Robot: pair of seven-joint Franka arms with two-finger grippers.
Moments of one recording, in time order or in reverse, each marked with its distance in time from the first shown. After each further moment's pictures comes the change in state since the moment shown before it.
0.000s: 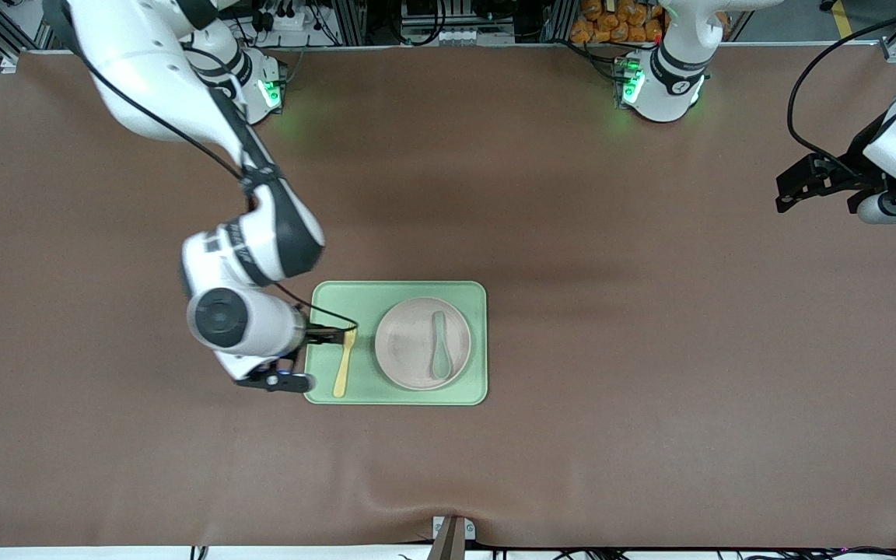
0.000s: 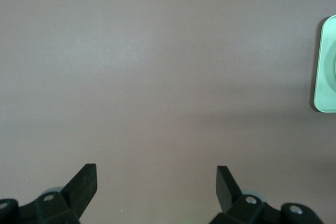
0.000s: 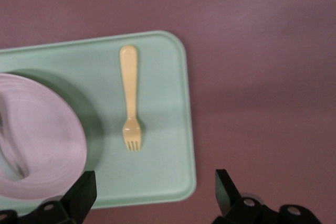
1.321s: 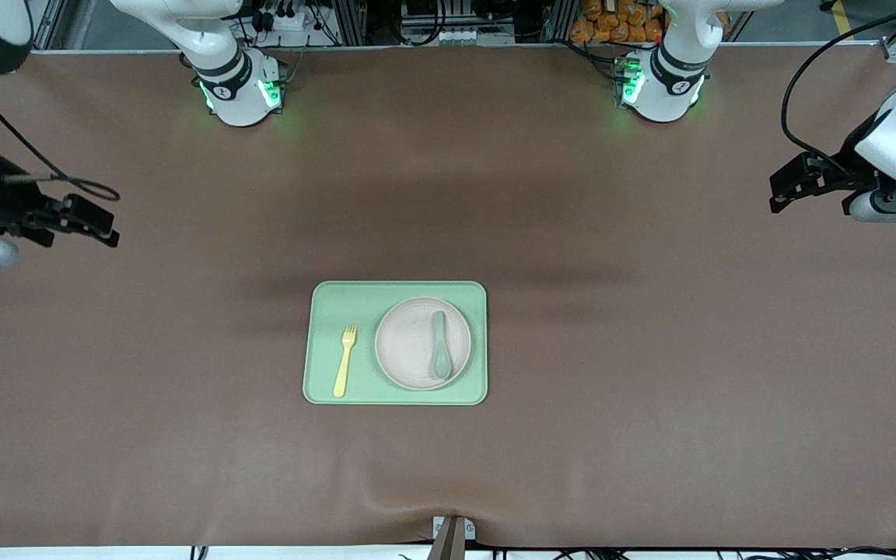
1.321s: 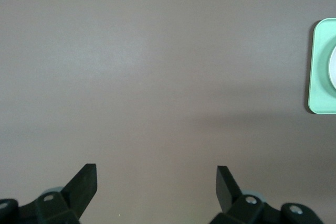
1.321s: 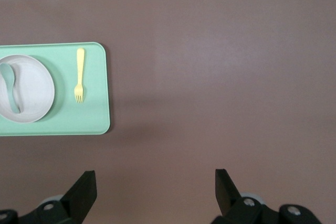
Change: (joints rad) left arm -0.011 0.002 -0.008 0.013 0.000 0.009 -0.006; right arm -0.295 -0.647 0.013 -0.321 0.001 -0.166 -0.350
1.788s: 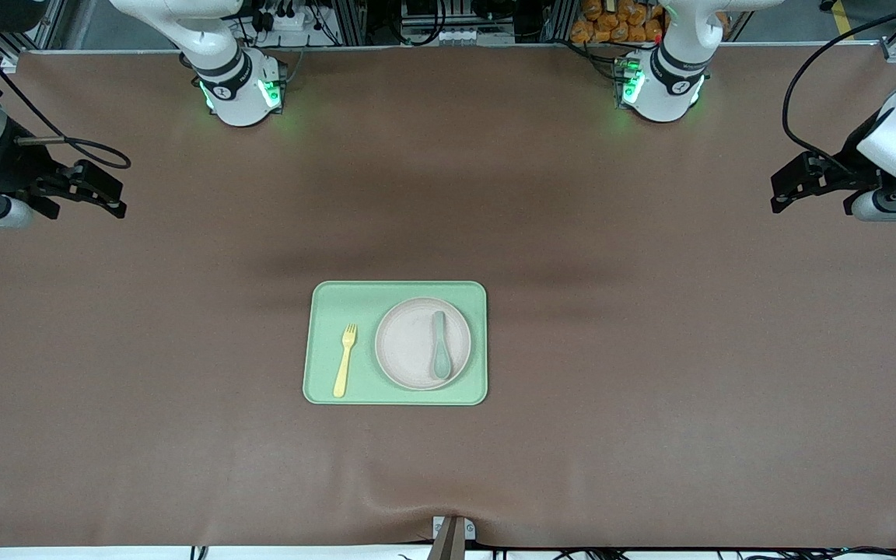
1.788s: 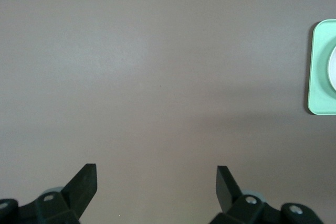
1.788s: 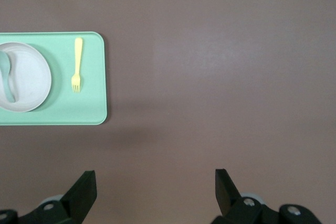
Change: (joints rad) left arm 0.001 0.000 0.000 0.003 0.000 0.000 0.000; right arm 0.009 -0.061 0.004 -0.064 -0.026 0.013 0.000
